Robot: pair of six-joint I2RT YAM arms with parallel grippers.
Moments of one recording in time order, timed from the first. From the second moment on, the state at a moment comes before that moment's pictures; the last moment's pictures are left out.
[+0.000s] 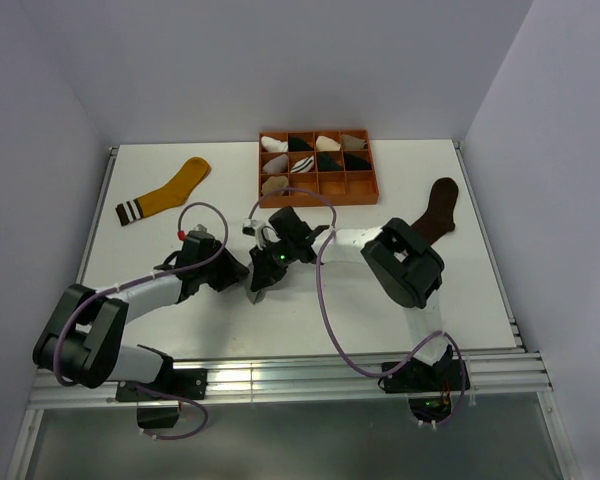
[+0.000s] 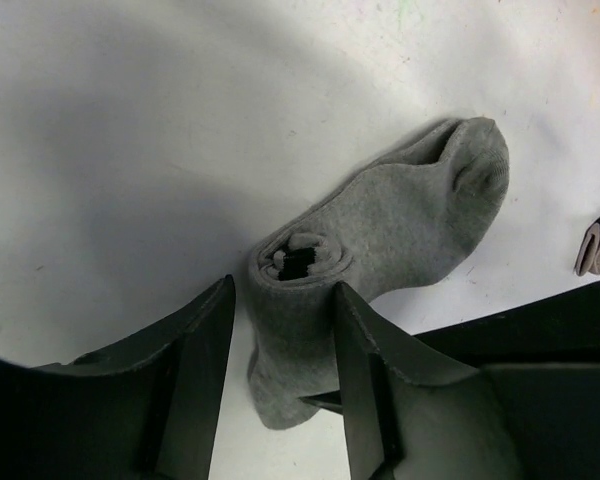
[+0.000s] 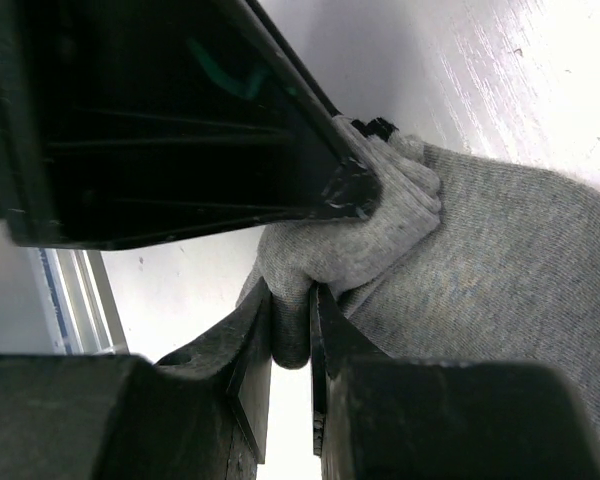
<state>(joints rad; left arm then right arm) -0.39 1.36 0.50 0.02 0.10 -1.02 0.79 2.03 1.21 -0.05 -0.67 0.14</state>
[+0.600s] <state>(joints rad) -0.46 1.49 0.65 -0.04 0.05 -1.04 0.91 1.82 1.05 -0.03 -0.17 0.20</state>
